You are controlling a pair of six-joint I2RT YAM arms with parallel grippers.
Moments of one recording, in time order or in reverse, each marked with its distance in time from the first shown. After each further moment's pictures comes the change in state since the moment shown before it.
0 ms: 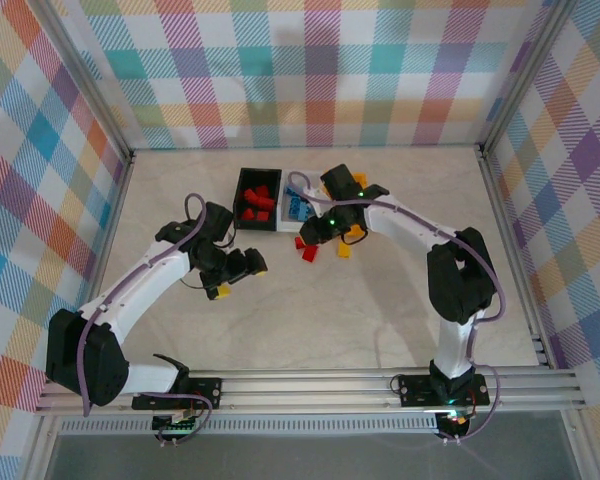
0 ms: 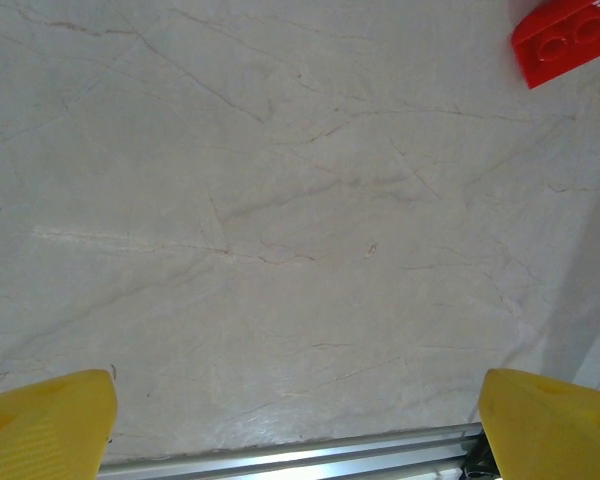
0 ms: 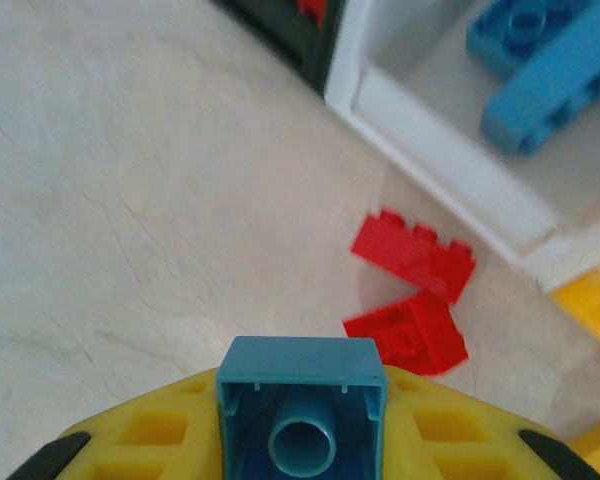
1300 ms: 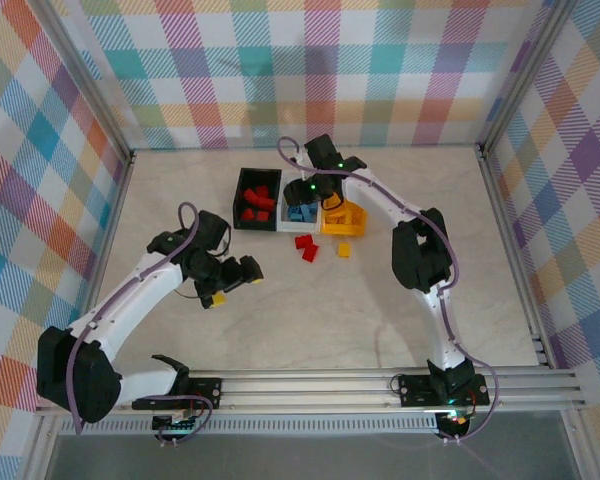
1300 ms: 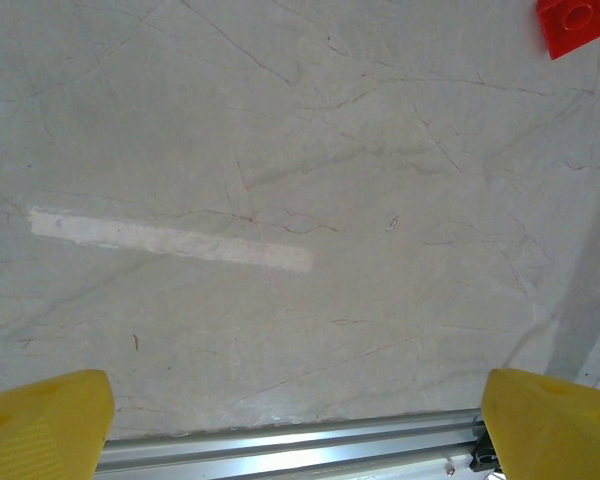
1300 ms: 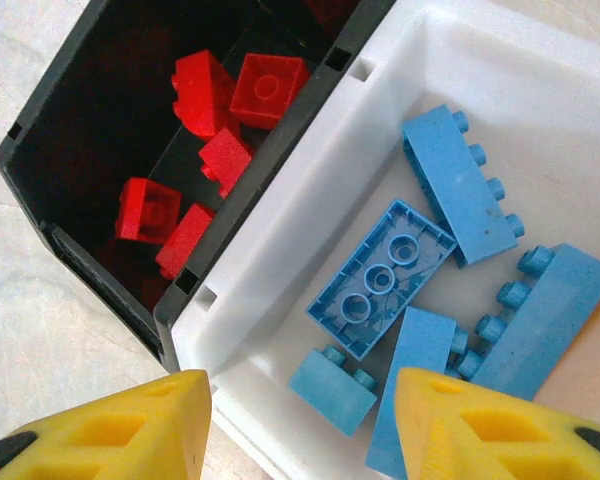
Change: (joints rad) left arm 0.001 -0.085 -0.056 -0.016 0.000 -0.003; right arm -0.040 0.376 0.510 -0.041 0.134 0.083
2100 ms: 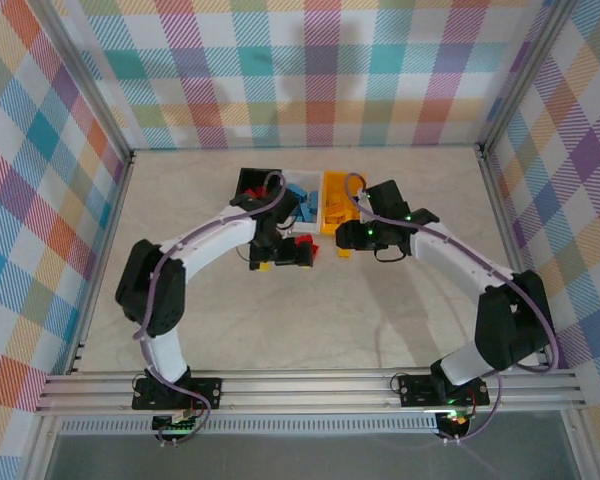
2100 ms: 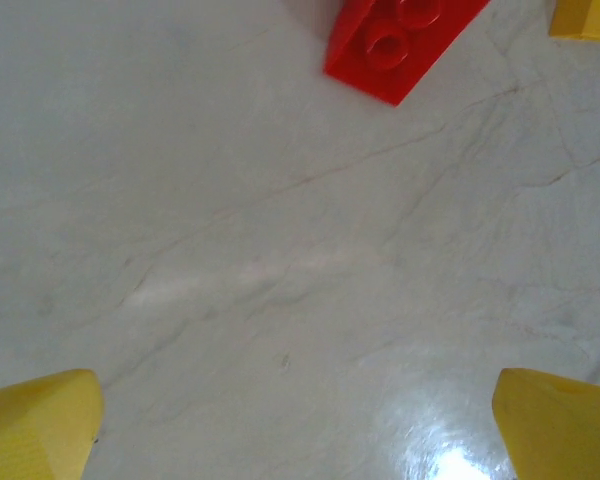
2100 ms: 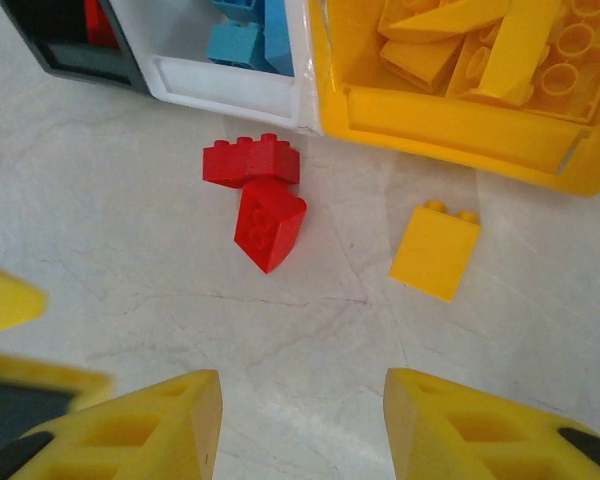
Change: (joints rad) left arm -0.231 0.608 0.482 0.037 -0.098 0.252; right arm -0.084 -0.785 -0.930 0.142 -0.011 0.241
